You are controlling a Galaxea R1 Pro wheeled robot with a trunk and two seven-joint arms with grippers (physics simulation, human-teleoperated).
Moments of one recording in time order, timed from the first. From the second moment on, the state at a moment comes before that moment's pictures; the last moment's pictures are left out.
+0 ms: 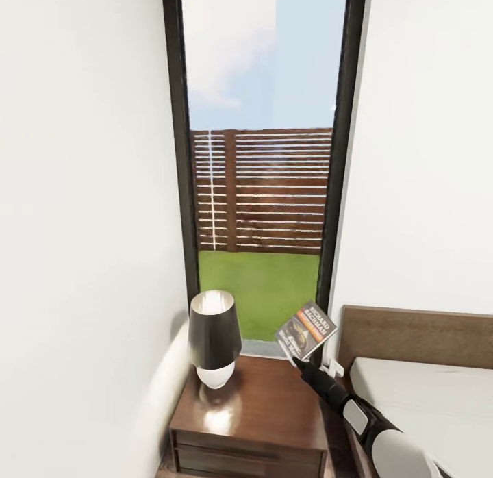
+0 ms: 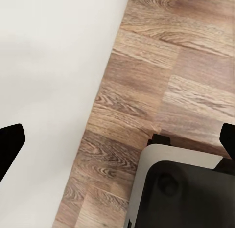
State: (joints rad) left arm -0.14 0.11 -0.44 -0.09 0.60 -0.10 0.16; right arm -0.67 0.02 -0.76 -0.21 0.09 0.04 0.71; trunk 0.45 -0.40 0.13
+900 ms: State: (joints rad) left arm -0.14 0.11 -0.44 -0.09 0.60 -0.10 0.16; right arm -0.63 0.00 -0.77 -0.22 0.09 0.04 0.71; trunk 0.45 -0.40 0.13
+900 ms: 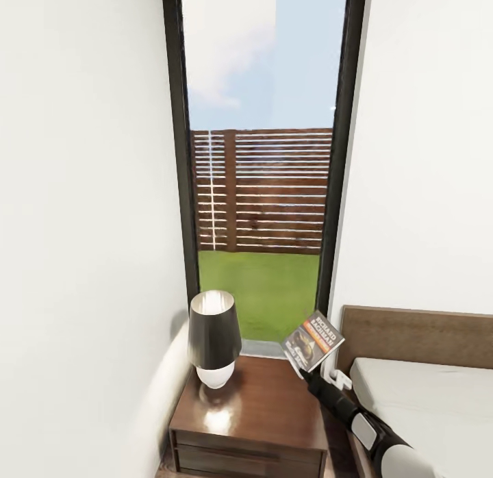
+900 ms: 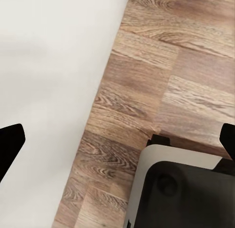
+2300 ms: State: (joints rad) left arm -0.14 0.11 -0.44 -0.09 0.60 -0.10 0.16; right arm -0.61 -0.02 -0.77 -0.22 0.09 0.05 0.72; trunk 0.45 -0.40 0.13
